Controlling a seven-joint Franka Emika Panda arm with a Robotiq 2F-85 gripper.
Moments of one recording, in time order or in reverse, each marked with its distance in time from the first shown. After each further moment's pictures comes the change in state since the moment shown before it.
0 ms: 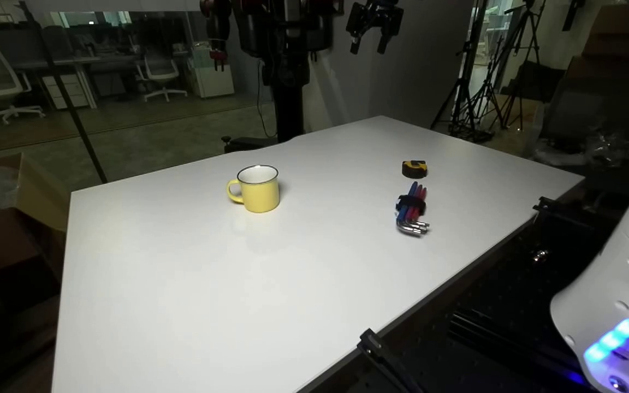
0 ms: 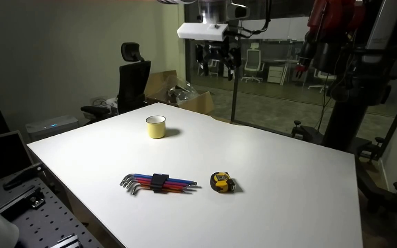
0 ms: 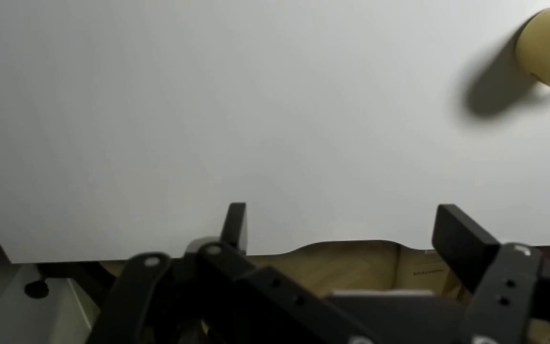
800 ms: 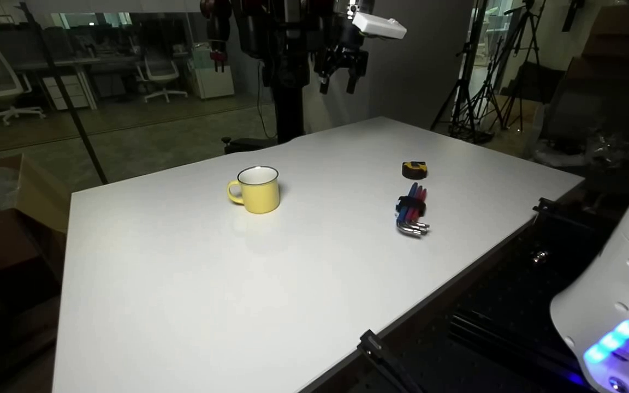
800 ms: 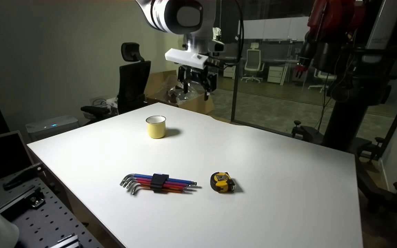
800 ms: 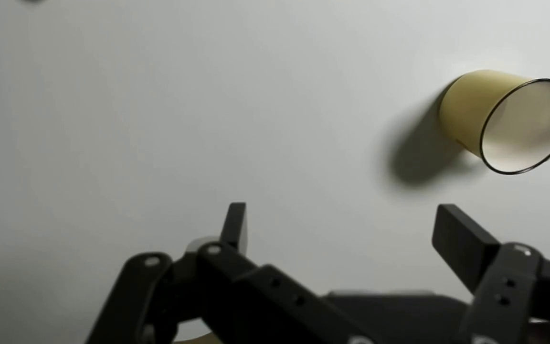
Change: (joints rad) arm 0.023 0.144 0.113 0.031 0.035 -0.042 0.017
